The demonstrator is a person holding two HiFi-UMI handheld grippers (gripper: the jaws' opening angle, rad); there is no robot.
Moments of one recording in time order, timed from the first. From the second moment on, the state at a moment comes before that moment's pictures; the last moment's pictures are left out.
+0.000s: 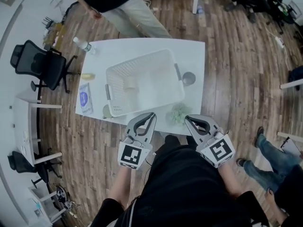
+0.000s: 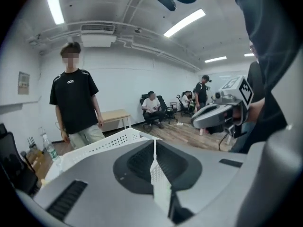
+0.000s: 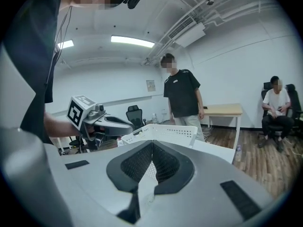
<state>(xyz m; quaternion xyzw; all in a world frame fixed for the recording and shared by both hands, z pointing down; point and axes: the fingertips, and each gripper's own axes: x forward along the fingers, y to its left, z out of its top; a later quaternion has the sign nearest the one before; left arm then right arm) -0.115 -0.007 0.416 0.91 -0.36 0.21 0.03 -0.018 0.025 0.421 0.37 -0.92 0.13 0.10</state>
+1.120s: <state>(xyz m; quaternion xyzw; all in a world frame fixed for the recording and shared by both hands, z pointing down) -0.238 -0.174 0.665 0.57 -0.08 0.80 -0.16 0.083 0.020 0.449 0.46 -0.86 0.18 0.09</state>
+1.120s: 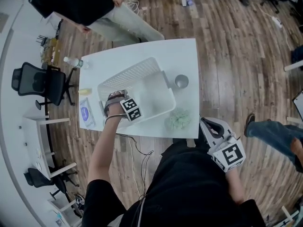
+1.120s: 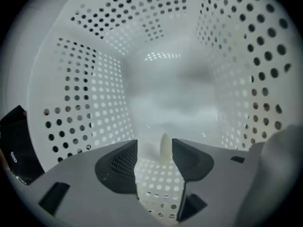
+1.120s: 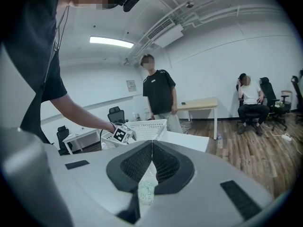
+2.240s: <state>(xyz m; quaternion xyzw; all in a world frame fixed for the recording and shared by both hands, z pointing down) -0.214 -0.204 0.593 0.70 -0.33 0.63 -0.07 0.101 0.009 0.444 0.46 -0.87 0.17 0.09</state>
